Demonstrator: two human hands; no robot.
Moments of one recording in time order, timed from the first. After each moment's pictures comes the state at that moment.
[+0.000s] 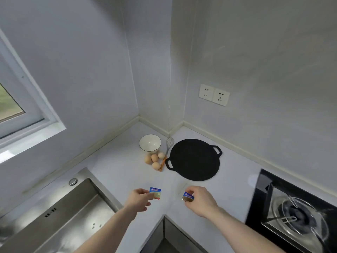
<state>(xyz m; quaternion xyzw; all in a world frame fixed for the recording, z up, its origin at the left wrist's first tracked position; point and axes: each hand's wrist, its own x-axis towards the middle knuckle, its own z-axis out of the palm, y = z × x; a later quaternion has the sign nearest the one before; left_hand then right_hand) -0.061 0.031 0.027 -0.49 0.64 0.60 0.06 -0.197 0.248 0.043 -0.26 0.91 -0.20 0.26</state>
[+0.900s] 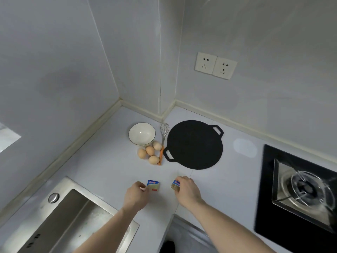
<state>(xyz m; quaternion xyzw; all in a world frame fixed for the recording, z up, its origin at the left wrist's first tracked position) -0.110 -0.049 -0.059 -0.43 0.79 0.41 0.15 -0.207 0.138 -0.048 -0.18 0.94 -0.15 0.26</state>
